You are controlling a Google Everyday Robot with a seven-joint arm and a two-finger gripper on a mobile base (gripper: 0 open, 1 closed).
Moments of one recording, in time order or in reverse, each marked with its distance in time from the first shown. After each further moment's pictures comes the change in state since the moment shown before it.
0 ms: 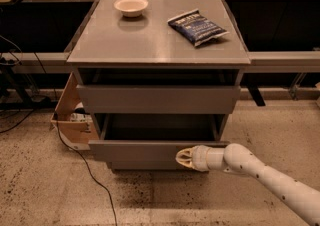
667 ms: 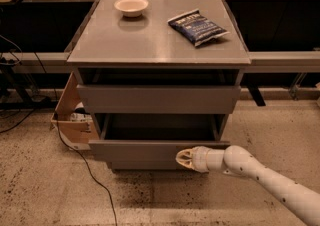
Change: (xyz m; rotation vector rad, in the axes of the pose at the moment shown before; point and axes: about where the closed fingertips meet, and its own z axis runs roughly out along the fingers) arm 0.001 0.001 0.002 0.021 0.002 0.016
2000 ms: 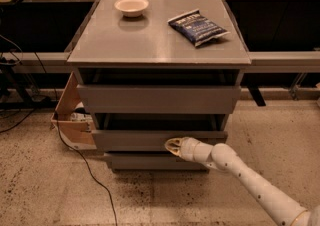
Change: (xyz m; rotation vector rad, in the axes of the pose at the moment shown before) arm 0.002 -0.058 0.059 0.223 -0.099 -0.011
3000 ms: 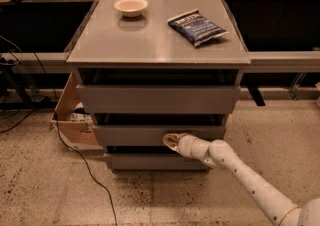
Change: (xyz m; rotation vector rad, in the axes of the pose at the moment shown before) arm -0.002 -0.011 0.019 0.017 -0.041 -0.020
